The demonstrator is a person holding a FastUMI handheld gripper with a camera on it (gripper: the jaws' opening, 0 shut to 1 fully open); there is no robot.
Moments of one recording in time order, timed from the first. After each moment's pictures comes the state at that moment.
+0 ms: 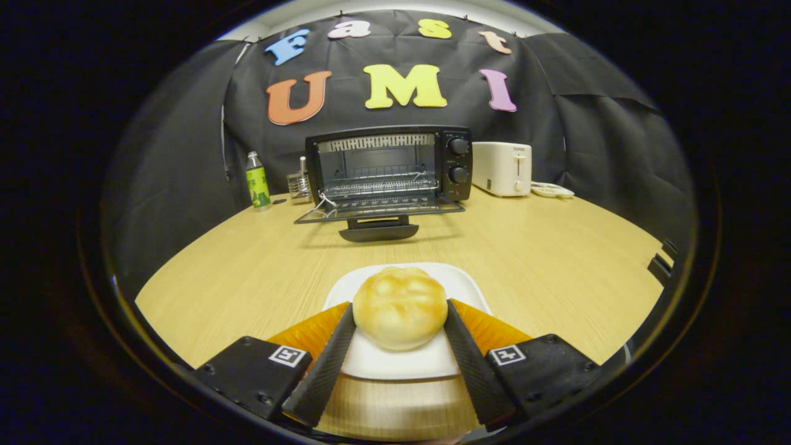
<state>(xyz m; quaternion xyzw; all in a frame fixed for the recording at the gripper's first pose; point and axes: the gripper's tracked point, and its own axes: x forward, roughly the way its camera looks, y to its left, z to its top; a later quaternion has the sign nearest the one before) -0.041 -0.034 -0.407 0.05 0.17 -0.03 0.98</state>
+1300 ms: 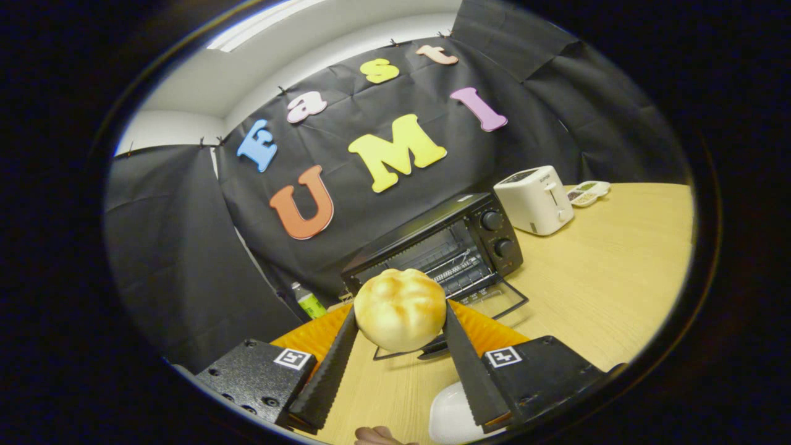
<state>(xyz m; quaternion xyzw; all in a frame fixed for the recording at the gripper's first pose) 0.035 -0.013 -0.244 0.27 0.01 0.05 0.96</state>
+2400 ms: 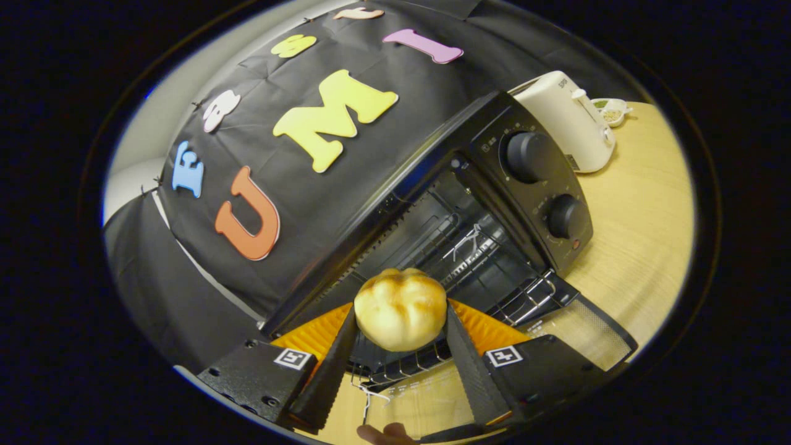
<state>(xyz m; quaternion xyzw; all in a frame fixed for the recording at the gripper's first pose) 0.259 -0.032 -0.279 0.39 0.10 0.05 0.91</state>
